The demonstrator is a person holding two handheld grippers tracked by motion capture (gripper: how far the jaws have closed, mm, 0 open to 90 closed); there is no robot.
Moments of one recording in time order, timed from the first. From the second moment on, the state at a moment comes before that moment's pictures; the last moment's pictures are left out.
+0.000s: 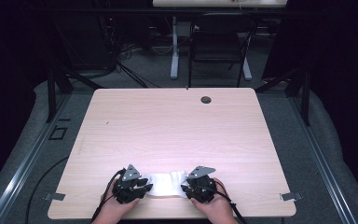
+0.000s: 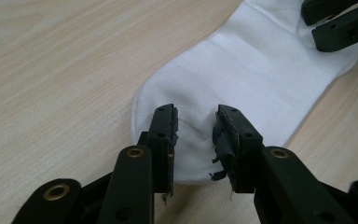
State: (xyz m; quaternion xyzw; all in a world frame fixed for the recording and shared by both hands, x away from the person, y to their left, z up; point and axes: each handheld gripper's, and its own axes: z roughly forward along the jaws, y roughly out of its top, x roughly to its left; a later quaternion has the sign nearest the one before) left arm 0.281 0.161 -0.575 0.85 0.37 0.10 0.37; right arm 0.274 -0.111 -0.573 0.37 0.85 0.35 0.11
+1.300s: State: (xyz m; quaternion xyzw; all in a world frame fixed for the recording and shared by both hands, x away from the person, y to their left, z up) left arm 0.306 0.166 -0.579 0.82 0.39 0.09 0.41; right arm 0.297 -0.110 -0.578 0.39 0.83 0.38 0.12
